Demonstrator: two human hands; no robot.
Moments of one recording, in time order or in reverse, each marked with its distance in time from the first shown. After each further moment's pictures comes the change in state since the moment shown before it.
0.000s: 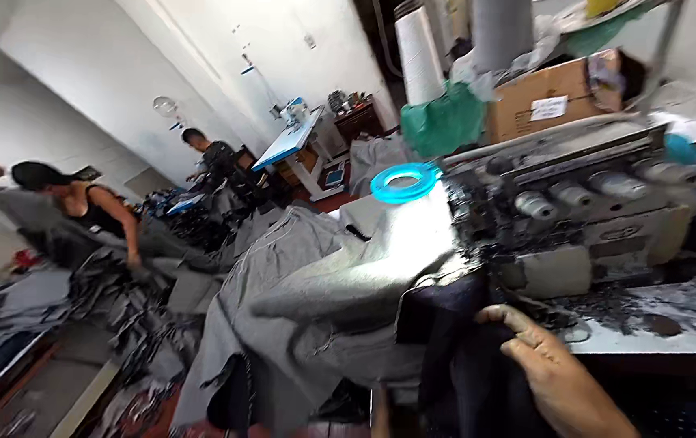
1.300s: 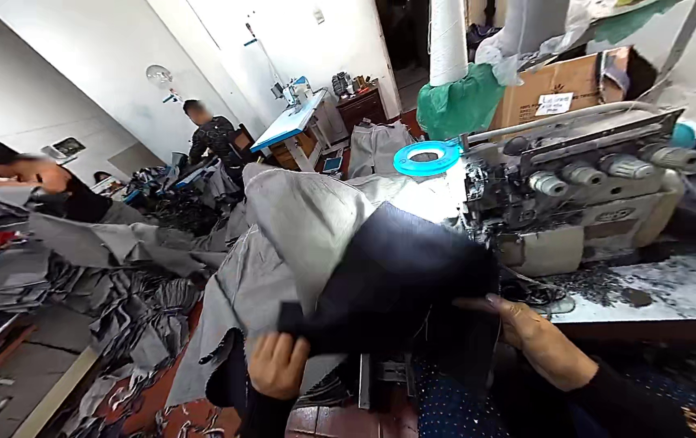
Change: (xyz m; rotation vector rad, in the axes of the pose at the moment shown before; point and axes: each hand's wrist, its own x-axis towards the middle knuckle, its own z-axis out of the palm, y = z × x) left_hand 0.004 0.168 -0.089 1.622 0.344 1.917; right_hand 0.002 0.009 -0.012 -0.012 -0.201 0.331
